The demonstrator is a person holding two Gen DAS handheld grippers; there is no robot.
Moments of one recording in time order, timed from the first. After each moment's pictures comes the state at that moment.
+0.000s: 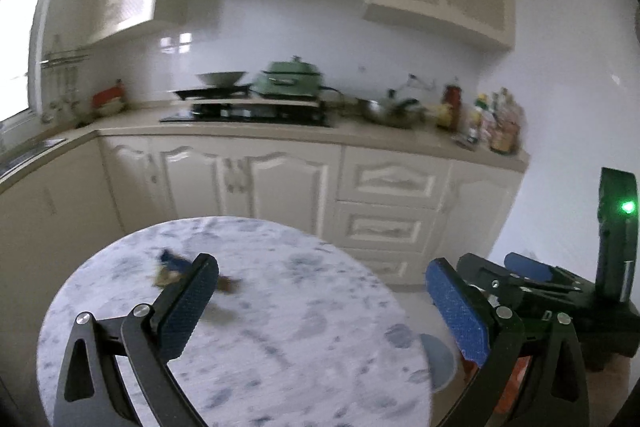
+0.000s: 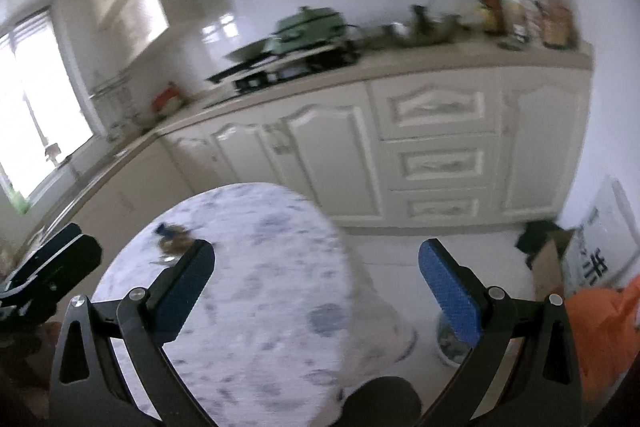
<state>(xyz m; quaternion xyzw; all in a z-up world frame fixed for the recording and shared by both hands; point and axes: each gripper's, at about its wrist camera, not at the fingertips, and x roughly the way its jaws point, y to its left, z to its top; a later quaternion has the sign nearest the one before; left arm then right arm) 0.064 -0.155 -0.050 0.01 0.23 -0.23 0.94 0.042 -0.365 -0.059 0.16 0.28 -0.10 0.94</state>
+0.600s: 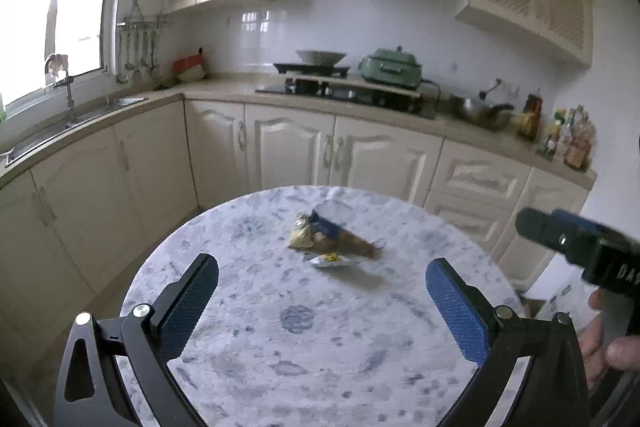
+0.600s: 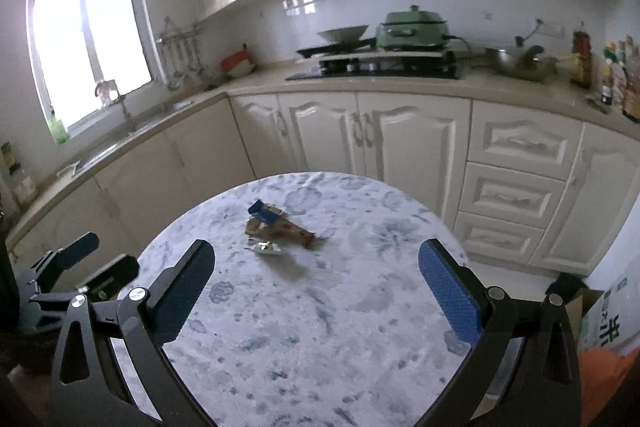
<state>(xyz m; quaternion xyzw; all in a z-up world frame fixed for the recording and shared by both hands) 0.039 -0.057 -0.078 -0.01 0.28 -0.11 0.95 0.114 -0.245 -0.050 0.08 0.32 0.00 0.94</state>
